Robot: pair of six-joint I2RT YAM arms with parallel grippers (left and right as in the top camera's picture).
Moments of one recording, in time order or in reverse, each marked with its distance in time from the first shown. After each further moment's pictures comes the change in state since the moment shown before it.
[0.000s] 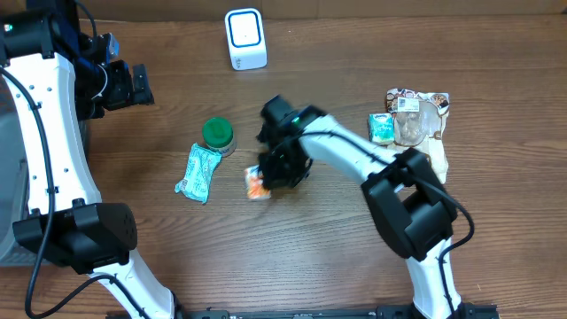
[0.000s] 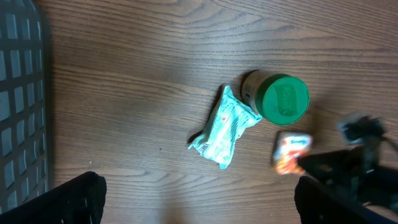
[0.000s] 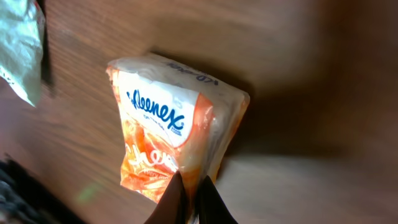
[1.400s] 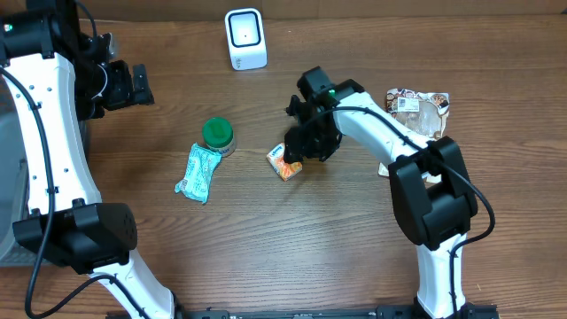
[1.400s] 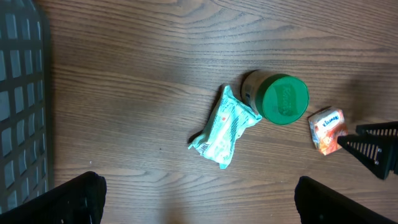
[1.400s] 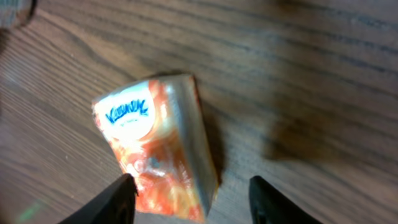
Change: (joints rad) left arm 0.000 0.000 0.000 0.000 0.000 0.000; right arm -0.171 -0.011 0.038 -0.027 0.092 -0.175
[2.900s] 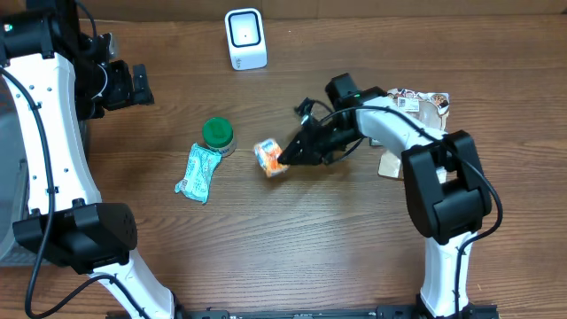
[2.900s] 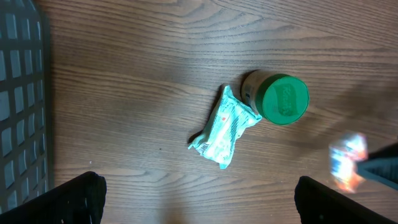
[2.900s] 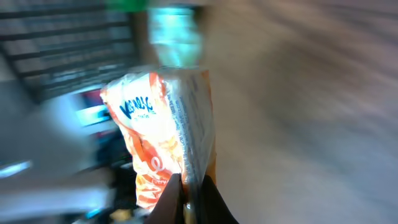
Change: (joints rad) left arm 0.000 0.000 0.000 0.000 0.000 0.000; right arm -0.123 -0.006 -0.133 0.083 -0.811 -0.011
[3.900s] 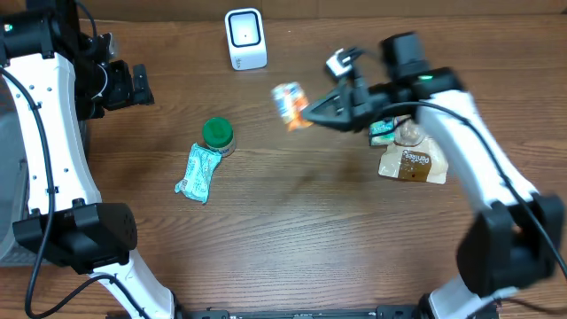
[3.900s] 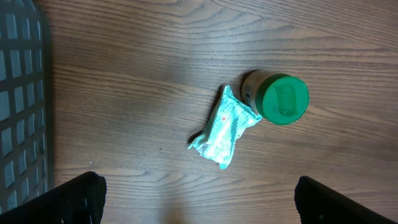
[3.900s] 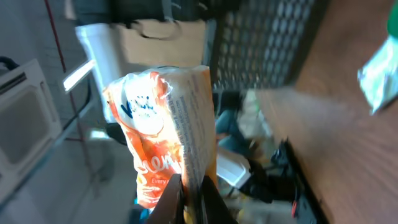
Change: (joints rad) left arm 0.000 0.000 0.000 0.000 0.000 0.000; right arm -0.161 -0.393 0.035 -0.036 -0.362 0.132
